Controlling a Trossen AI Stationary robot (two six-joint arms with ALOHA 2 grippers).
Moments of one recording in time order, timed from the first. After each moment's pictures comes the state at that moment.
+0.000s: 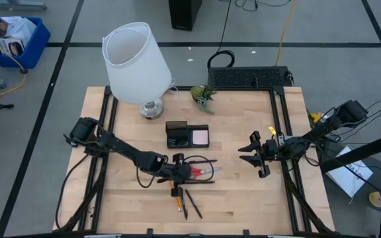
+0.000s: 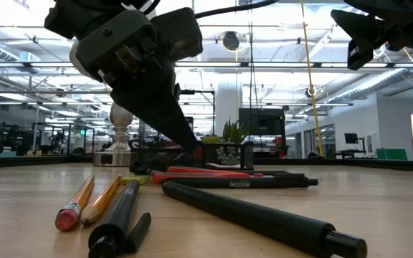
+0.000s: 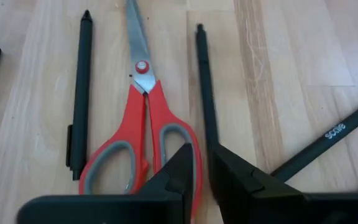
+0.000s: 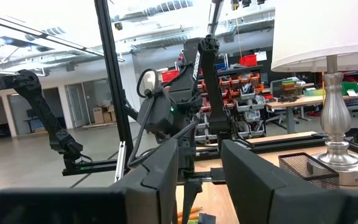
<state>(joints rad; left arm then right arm) -0.34 1.84 1.03 -0.04 -0.13 -0.28 0.48 0.93 0.01 1.20 0.39 0.07</state>
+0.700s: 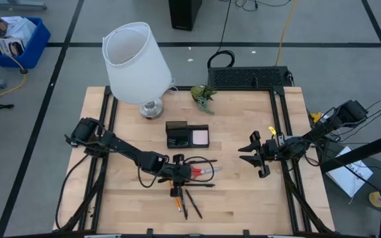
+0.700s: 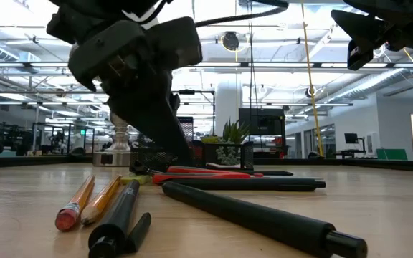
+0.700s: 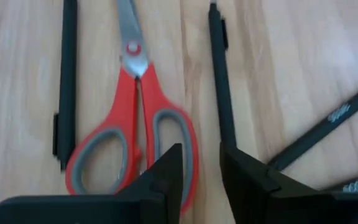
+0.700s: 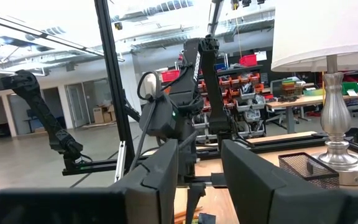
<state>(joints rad) -0.33 1.86 1.03 -0.06 -0.08 -0.27 0.48 0.93 0.01 1.20 0.39 0.07</state>
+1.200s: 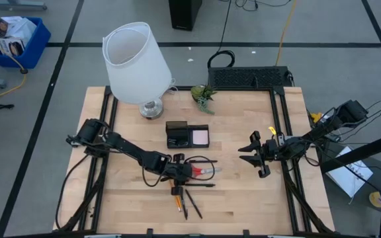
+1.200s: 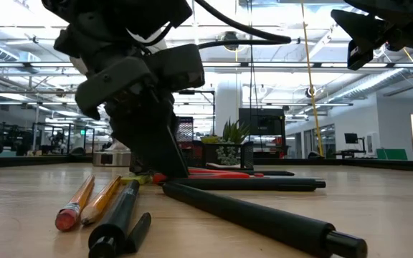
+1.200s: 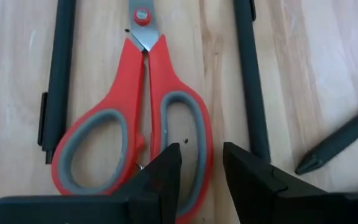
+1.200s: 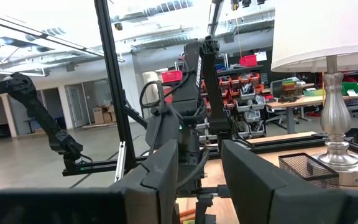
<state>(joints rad) -0.30 1.93 1.03 -0.07 -0.07 -0.26 0.48 0.93 0.01 1.20 0.39 0.07</state>
